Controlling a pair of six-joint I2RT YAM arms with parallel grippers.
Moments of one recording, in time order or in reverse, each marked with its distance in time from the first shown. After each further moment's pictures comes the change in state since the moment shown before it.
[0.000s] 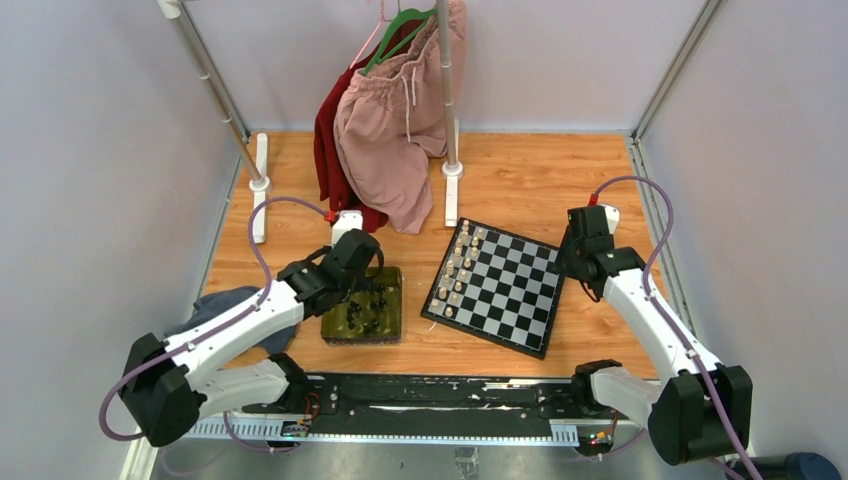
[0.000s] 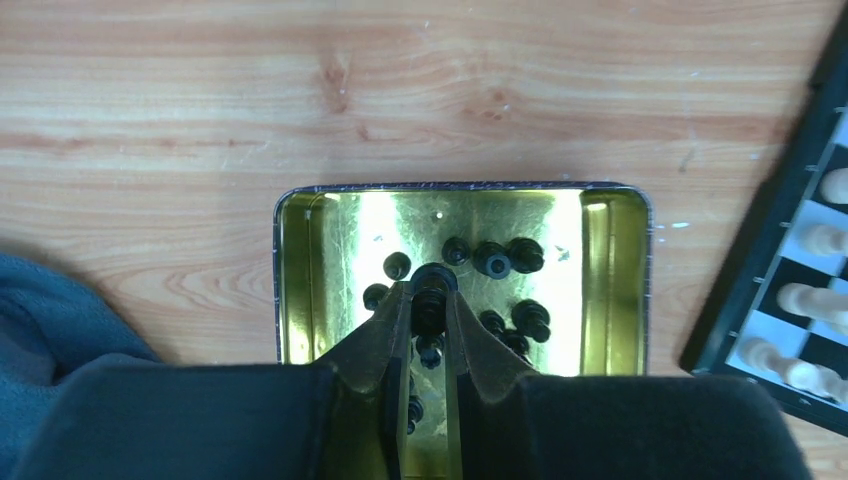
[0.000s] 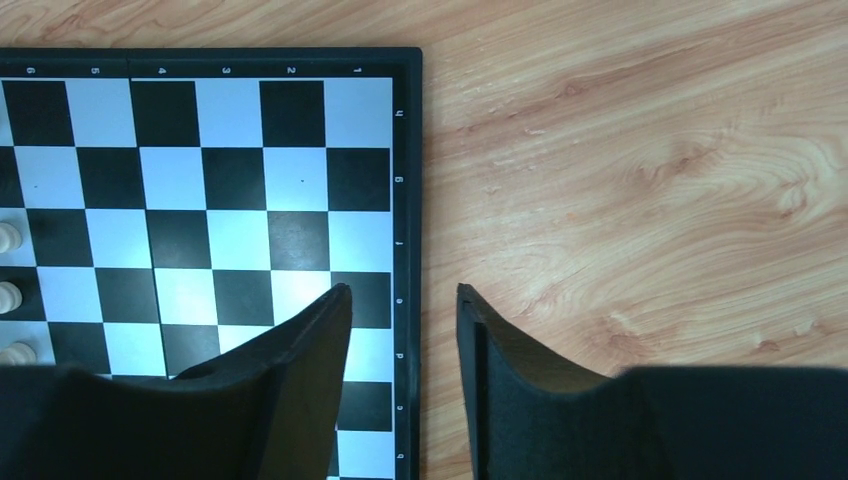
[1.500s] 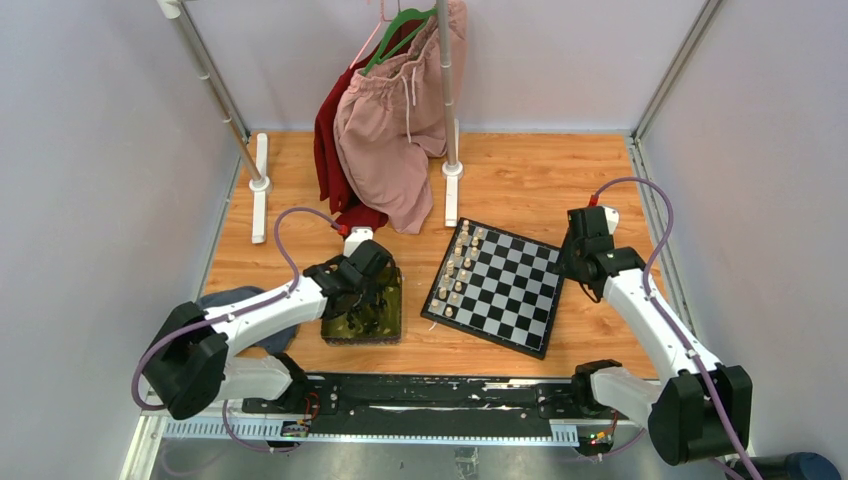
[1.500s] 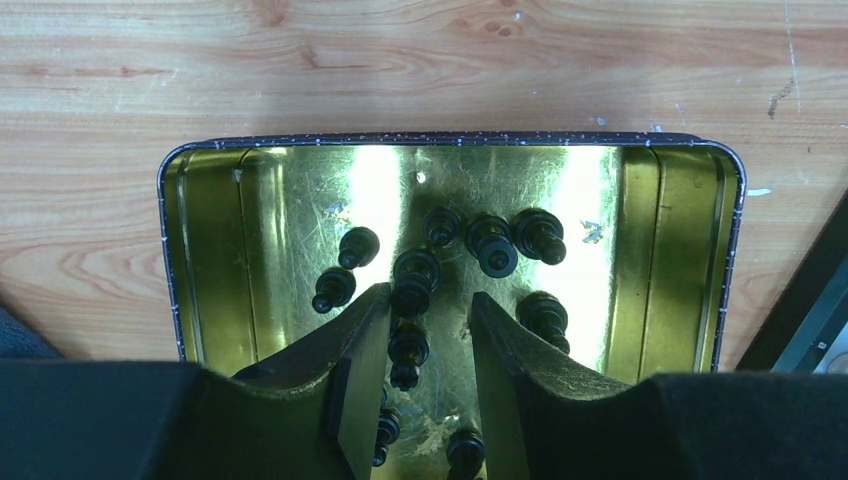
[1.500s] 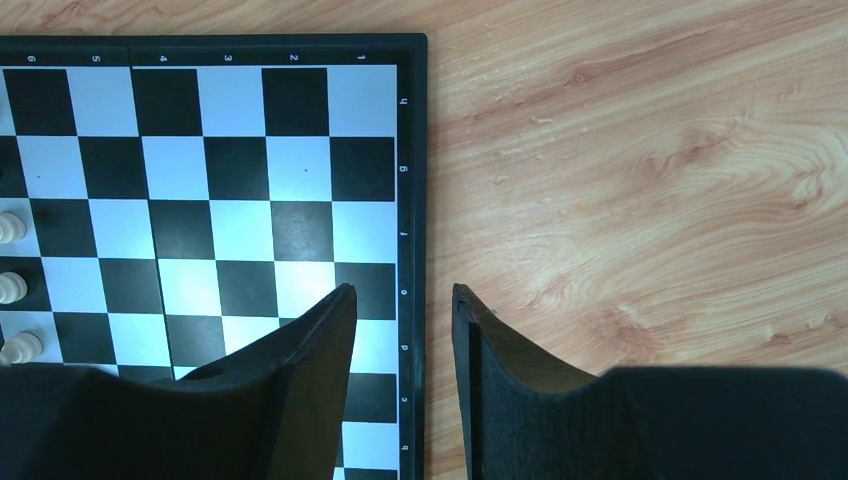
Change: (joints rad) left arm -0.001 0.146 -0.082 0.108 0.073 -0.054; right arm 0.000 -0.004 0.000 -0.016 -0.018 0.014
